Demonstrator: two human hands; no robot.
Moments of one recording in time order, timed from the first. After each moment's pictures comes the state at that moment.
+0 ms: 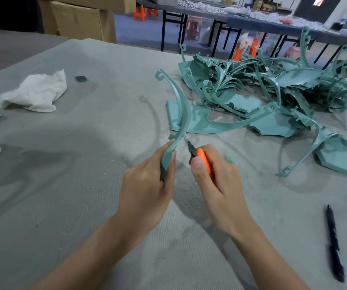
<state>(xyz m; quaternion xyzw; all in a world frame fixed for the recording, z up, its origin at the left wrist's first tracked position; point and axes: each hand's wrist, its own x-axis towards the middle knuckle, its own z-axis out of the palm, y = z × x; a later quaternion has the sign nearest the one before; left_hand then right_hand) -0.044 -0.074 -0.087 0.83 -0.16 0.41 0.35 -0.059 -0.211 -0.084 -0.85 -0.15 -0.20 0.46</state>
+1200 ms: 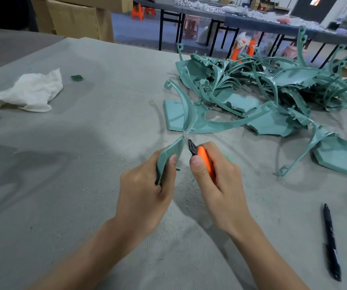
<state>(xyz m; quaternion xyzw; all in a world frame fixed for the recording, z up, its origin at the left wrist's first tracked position) -0.045 -0.077 -0.089 0.80 -0.18 0.44 0.38 -0.055 -0.216 -0.087 -0.86 -0.14 -0.23 0.43</state>
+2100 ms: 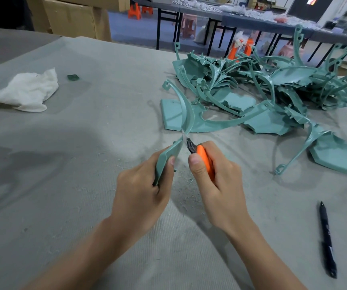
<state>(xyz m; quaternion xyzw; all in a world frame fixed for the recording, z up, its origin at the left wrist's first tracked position) -0.046 -0.075 -0.088 0.81 -0.18 0.42 0.36 -0.057 -0.216 -0.085 -0.87 -0.11 -0.25 0.41</state>
